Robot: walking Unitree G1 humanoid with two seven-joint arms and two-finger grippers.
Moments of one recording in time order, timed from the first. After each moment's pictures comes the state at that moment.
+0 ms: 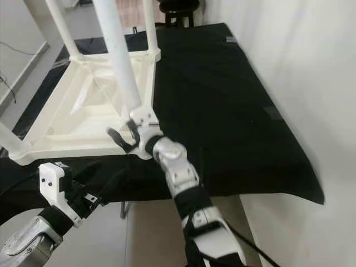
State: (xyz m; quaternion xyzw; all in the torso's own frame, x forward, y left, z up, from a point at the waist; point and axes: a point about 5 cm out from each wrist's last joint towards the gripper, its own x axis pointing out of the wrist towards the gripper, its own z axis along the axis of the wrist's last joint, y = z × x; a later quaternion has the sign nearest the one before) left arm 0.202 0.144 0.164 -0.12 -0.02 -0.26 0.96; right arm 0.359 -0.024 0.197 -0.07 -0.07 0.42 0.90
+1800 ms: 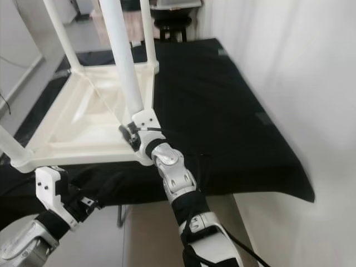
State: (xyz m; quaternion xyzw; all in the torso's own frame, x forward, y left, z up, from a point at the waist) left arm 0.203 0.149 0.166 -0.12 -0.03 -0.26 0.96; right arm 0.356 -0.022 0.172 -0.07 -0.02 0.32 0.95
